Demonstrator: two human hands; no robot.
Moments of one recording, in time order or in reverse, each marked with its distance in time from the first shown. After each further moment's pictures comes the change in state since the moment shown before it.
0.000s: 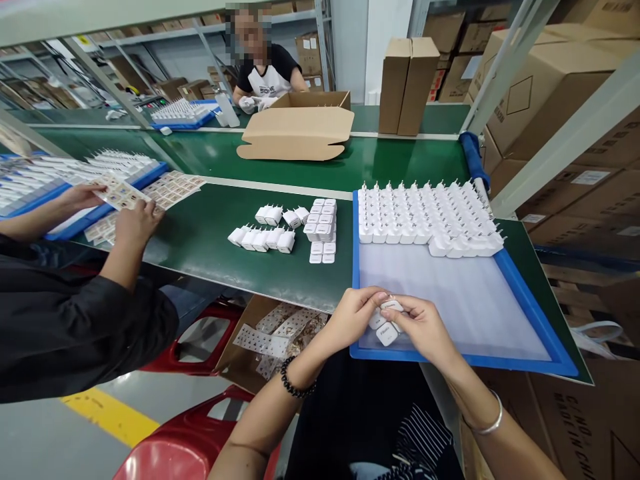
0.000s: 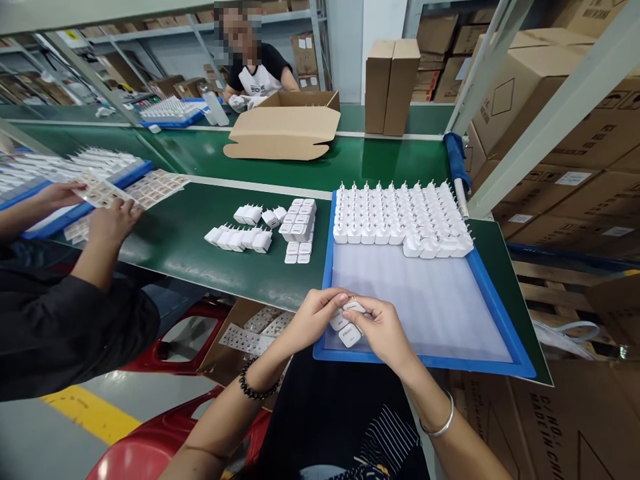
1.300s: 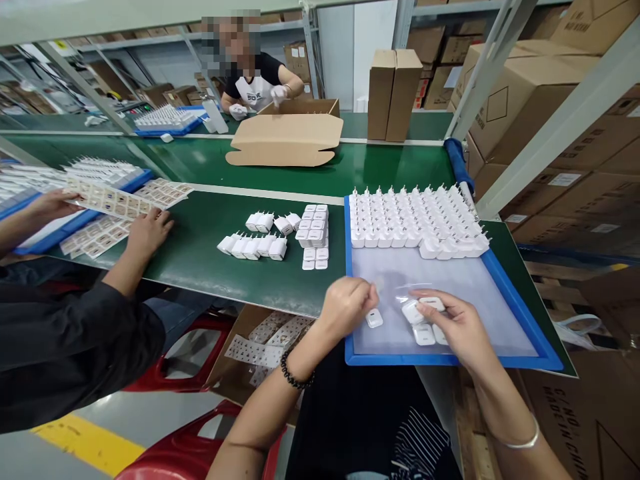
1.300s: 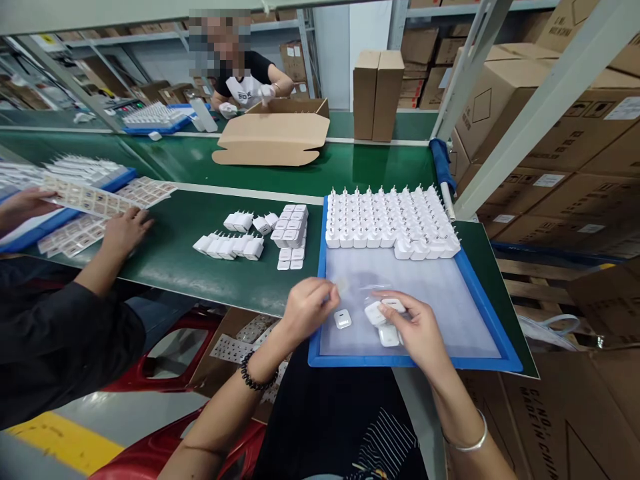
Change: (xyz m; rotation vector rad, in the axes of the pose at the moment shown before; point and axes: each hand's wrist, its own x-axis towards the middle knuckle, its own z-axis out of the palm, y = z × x) left_hand 0.025 -0.033 -0.011 0.810 0.305 0.559; right_hand -0.014 -0.004 -0.060 -0.188 0.363 -0.066
